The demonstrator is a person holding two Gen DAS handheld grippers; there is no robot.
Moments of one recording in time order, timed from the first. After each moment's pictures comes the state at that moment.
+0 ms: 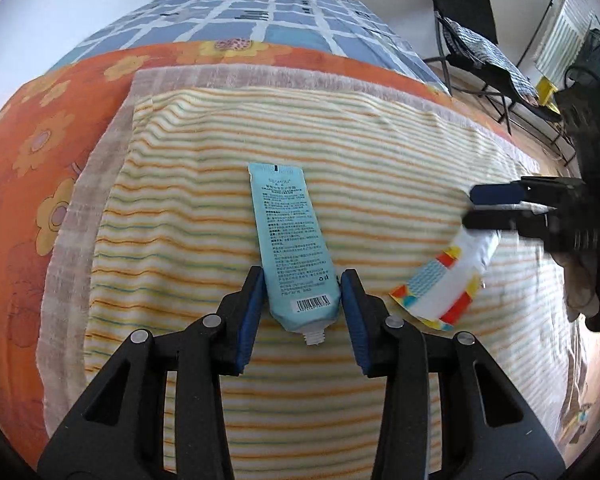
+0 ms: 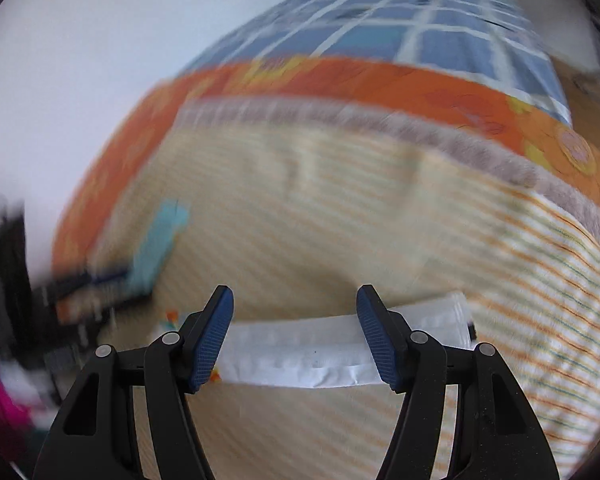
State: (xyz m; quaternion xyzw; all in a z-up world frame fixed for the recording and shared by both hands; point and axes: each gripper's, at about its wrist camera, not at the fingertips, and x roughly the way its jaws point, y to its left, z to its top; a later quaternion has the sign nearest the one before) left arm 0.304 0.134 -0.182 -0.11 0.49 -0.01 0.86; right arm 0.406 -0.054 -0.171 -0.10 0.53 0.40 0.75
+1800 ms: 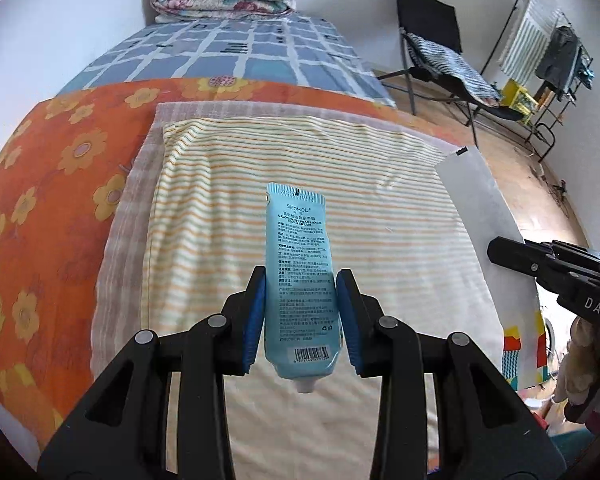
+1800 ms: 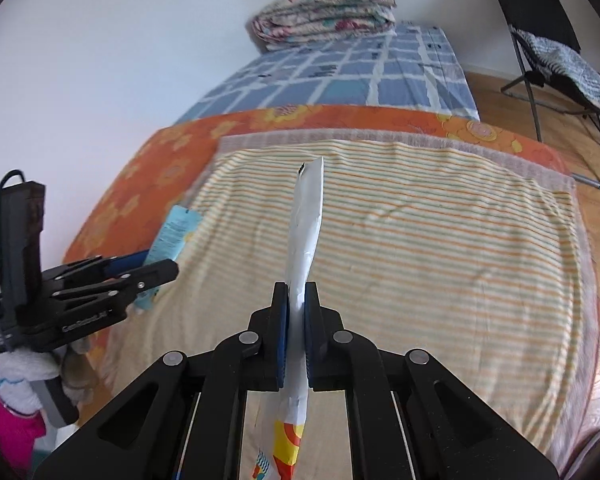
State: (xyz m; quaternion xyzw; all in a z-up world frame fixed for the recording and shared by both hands) left arm 0.193 0.114 -0.088 -0.10 0.46 -0.03 0.88; right arm 0.228 -0.091 -0.068 0.01 0.46 0.30 0.84
